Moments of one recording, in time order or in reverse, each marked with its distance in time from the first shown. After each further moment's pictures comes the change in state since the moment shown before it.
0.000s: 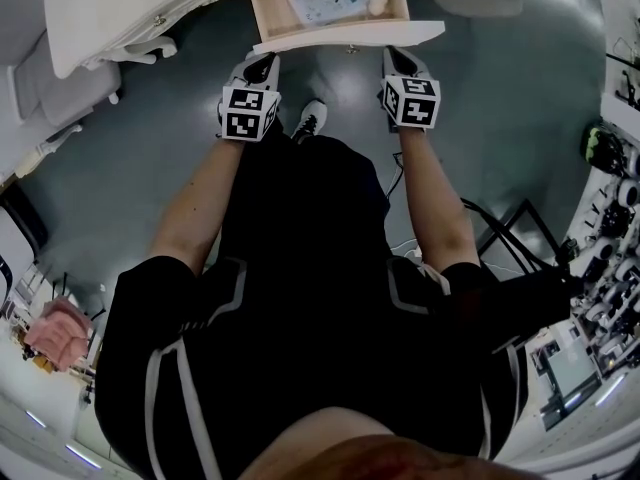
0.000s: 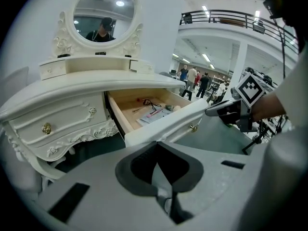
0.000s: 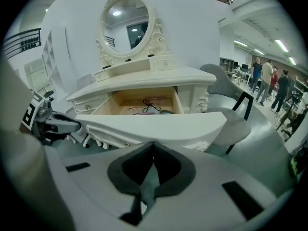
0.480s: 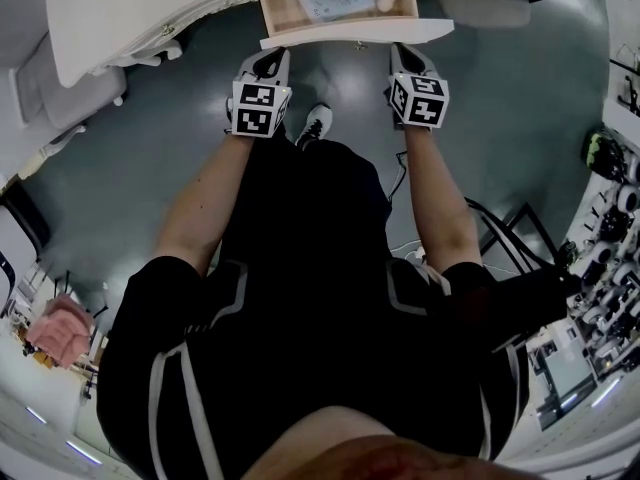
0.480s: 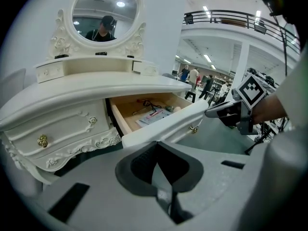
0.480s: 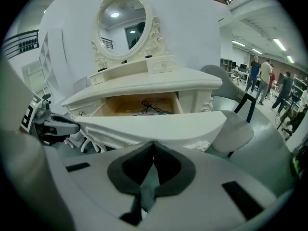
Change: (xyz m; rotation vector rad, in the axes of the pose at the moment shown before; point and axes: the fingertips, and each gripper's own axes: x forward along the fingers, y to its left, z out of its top) left arm 0.021 0.025 0.031 -0.003 -0.006 0.011; right arm 0.029 -0.004 0.035 0.019 -0.021 -0.009
